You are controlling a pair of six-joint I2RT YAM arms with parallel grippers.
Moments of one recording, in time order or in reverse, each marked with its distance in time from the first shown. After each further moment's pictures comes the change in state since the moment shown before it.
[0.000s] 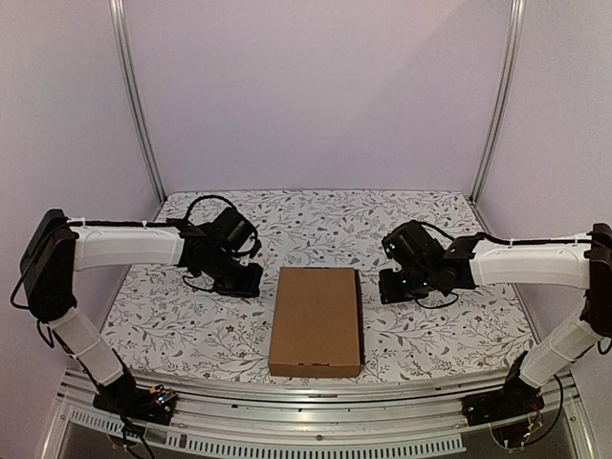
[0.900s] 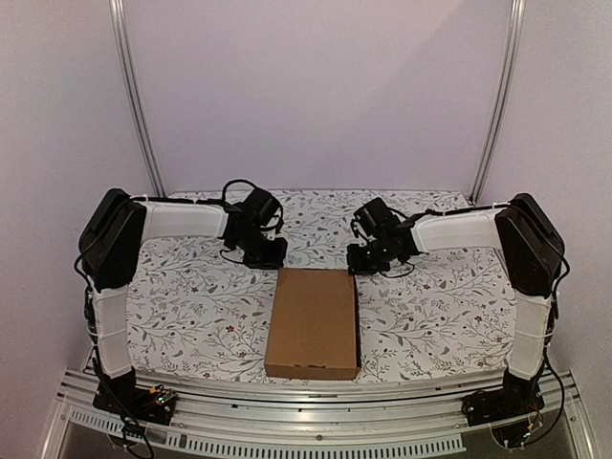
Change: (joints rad) left arm 0.095 0.427 0.423 0.070 0.019 0.051; right arm -0.167 0.500 0.418 0.142 -0.222 -0.102
